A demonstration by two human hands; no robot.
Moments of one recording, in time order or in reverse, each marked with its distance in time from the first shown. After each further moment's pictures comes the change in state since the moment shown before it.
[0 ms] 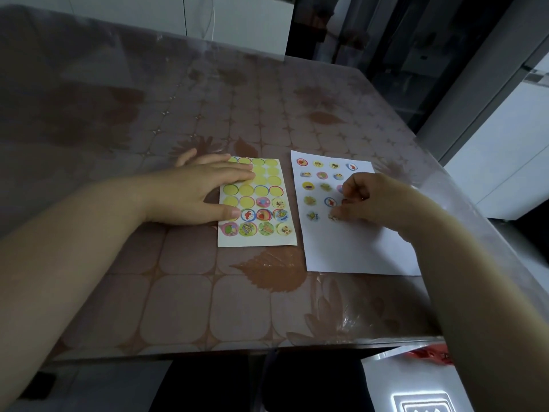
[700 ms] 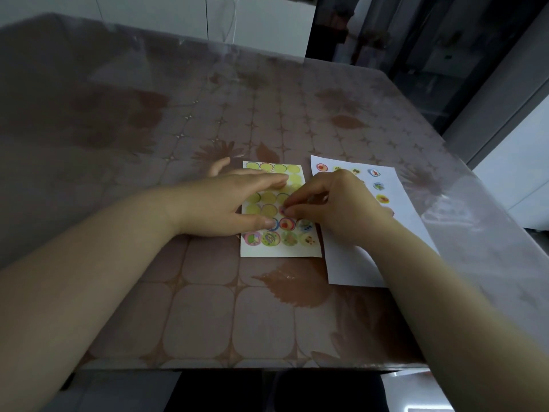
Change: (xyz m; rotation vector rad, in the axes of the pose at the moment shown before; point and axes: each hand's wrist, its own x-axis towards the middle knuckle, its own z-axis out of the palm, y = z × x) left_hand 0.002 0.011 0.002 -0.024 -0.009 0.026; right_hand 0.007 -0.053 0.058 -0.025 0.053 -0.422
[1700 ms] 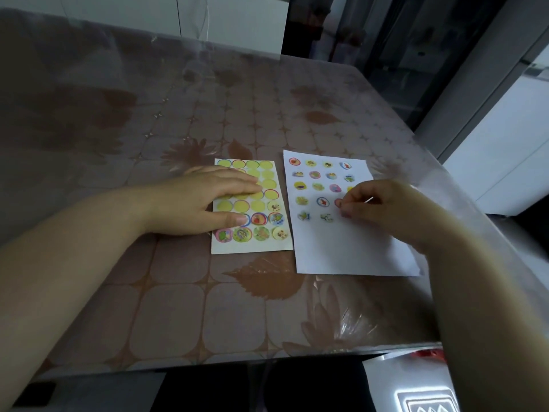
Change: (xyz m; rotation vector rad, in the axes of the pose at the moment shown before) left_hand 0.007 -0.008 0.003 -0.007 0.016 0.100; right_hand -0.045 0.047 -0.064 -0.006 0.041 0.354
